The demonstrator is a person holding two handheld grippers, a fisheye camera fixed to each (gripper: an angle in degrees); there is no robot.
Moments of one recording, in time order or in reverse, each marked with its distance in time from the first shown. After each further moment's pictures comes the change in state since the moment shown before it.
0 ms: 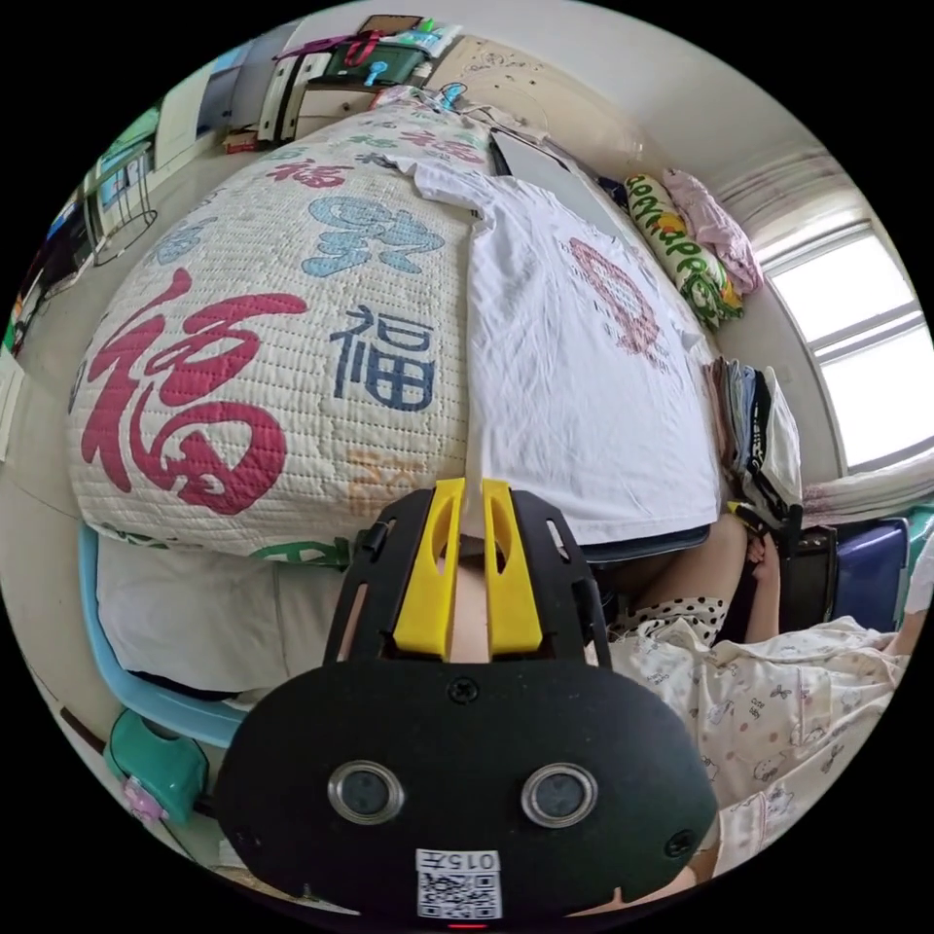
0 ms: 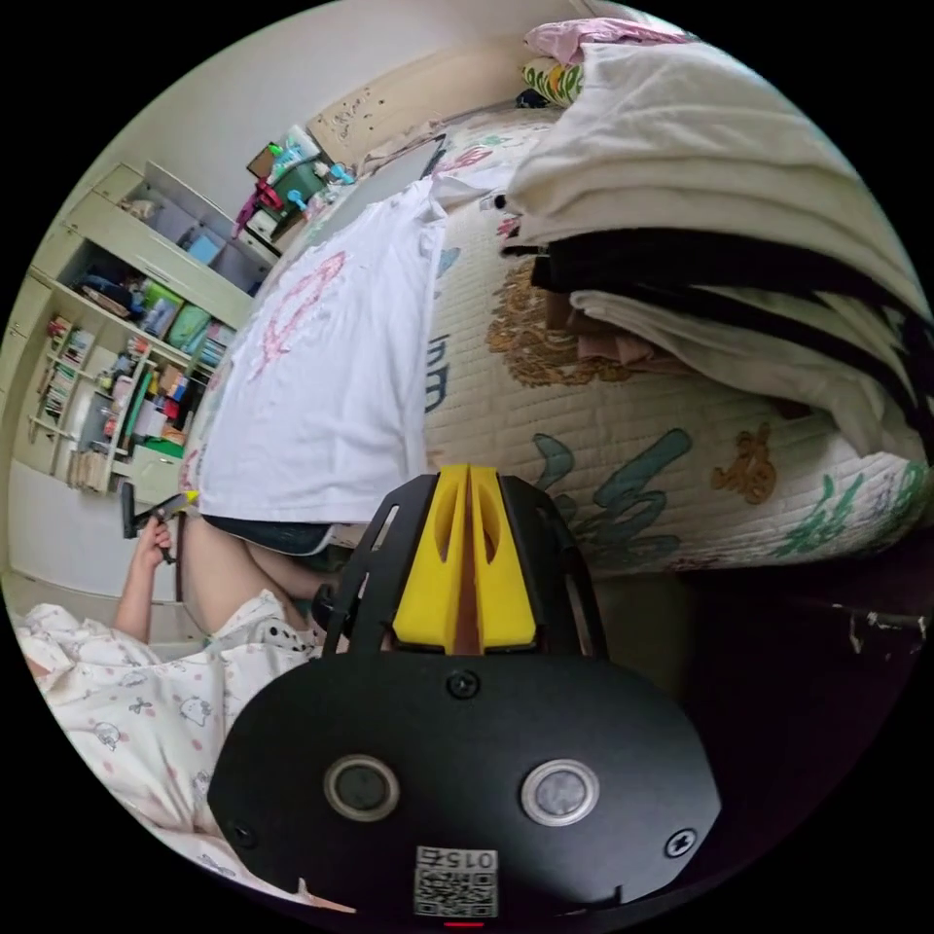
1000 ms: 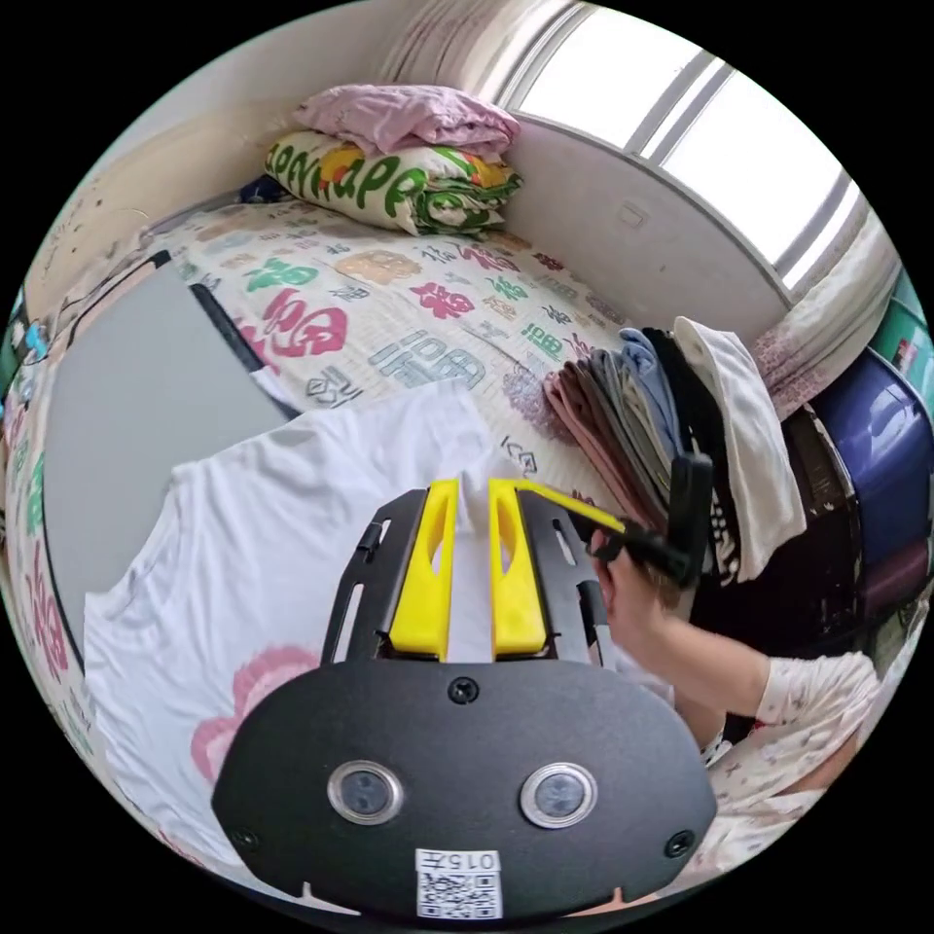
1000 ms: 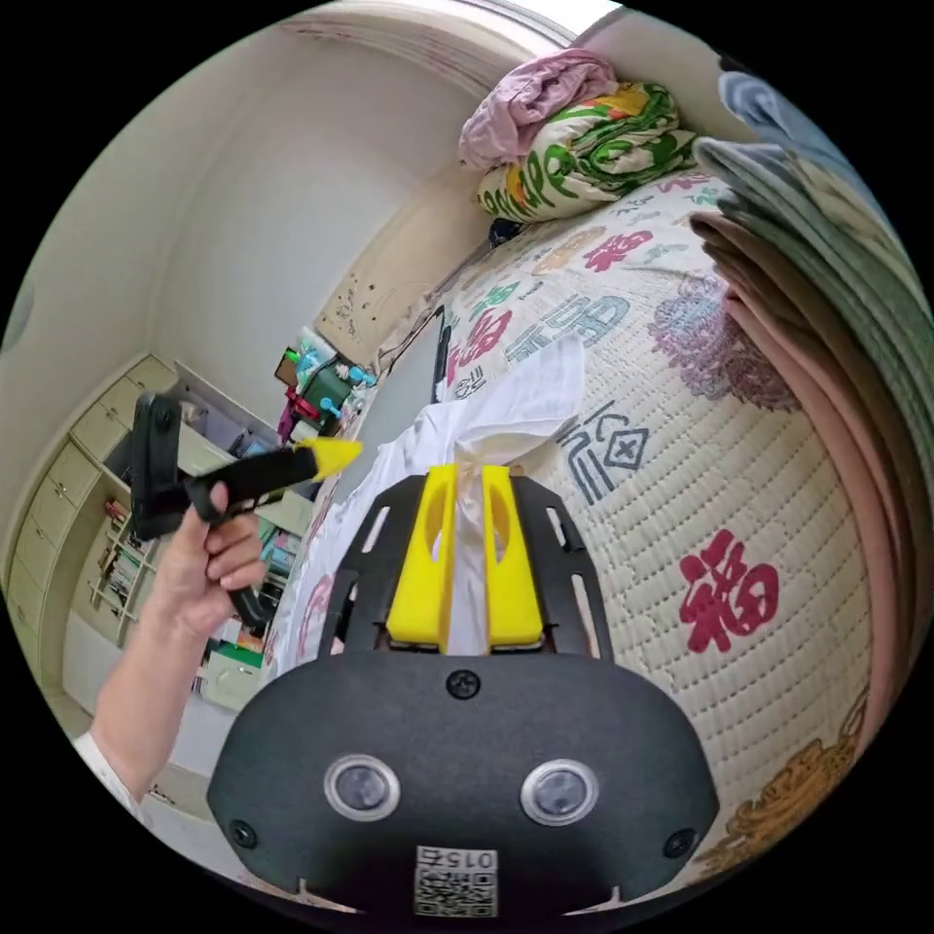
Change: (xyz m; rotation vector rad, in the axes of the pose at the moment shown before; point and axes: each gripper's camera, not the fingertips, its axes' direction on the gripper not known) left arm 0.690 -0.607 0.301 -0.129 0.138 0.814; right arm -0.034 -0.453 -0.018 0.555 -0.343 0.284
